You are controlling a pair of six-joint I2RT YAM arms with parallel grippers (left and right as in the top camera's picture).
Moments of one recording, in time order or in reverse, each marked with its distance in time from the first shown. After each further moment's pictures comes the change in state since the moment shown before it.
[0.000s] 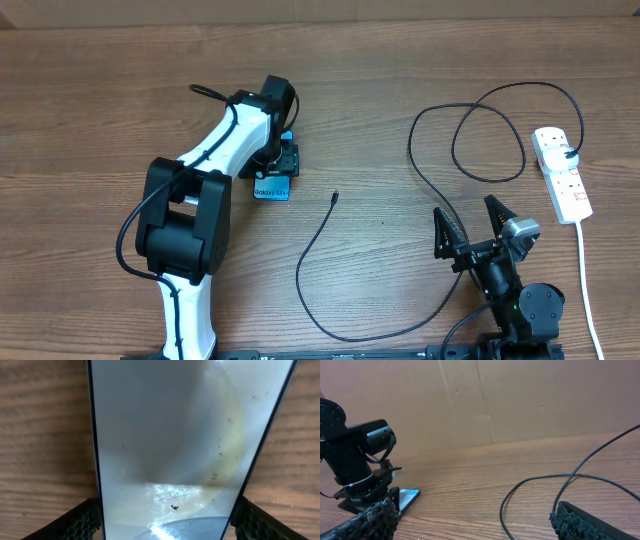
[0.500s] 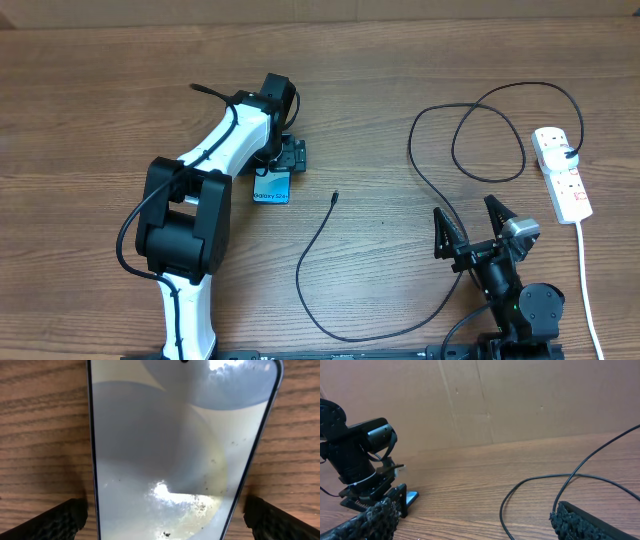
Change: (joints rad) left arm 0.000 0.000 -0.002 0.059 -0.010 0.004; right arm 0.000 0.000 0.000 0.000 0.000 0.000
